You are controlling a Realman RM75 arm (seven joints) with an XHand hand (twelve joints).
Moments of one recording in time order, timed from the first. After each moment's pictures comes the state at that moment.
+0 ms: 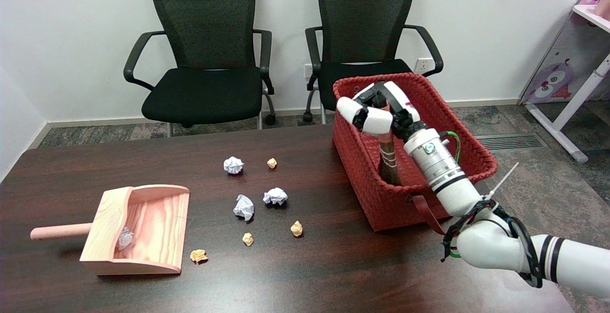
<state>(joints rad) 0.19 -0.79 0.77 -1.36 -1.96 0.92 0.90</state>
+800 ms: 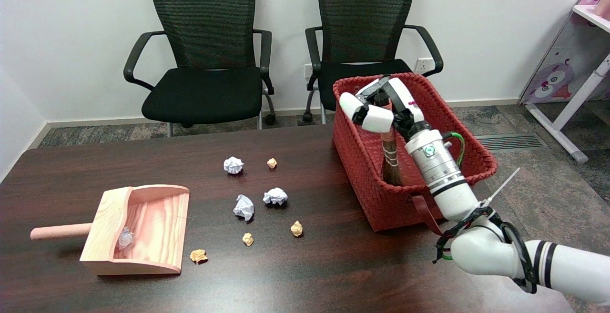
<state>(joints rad) 0.18 -0.82 0.74 -1.36 -1.95 1.03 0.74</state>
